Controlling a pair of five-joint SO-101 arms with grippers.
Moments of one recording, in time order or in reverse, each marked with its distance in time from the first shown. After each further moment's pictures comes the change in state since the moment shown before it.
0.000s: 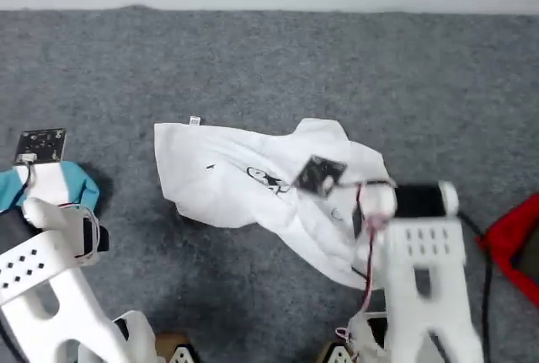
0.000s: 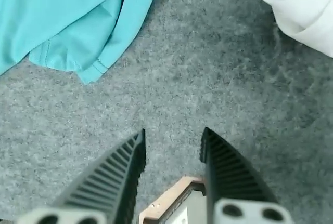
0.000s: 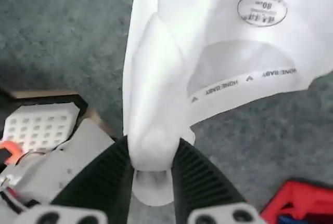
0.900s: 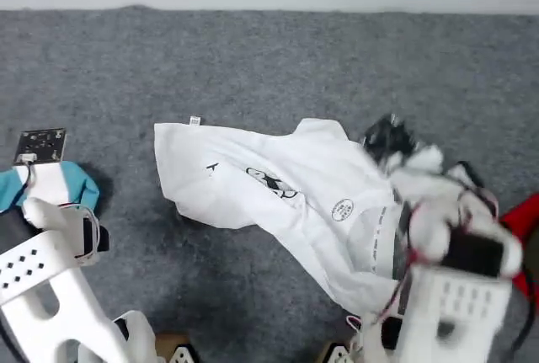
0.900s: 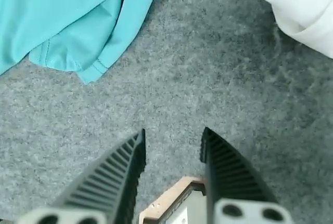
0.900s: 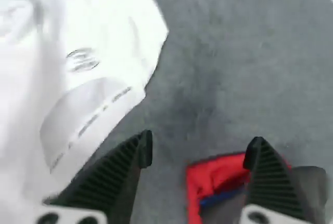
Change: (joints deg) left arm 0.0 0.0 0.0 0.0 0.0; right arm 15.9 -3.7 -9.3 -20.1 -5.9
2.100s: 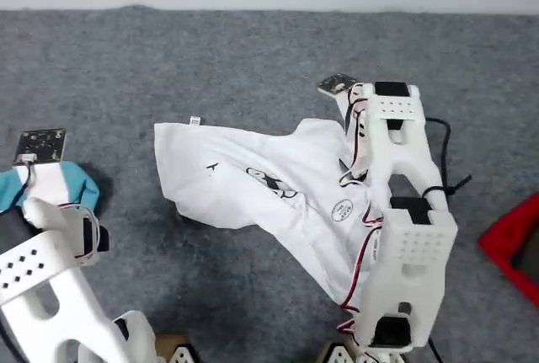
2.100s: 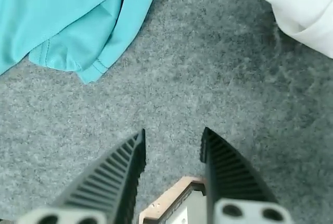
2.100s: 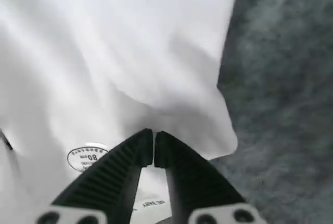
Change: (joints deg) left arm 0.0 0.0 0.0 0.0 0.0; right arm -11.1 82.8 -48.1 3.6 -12.0
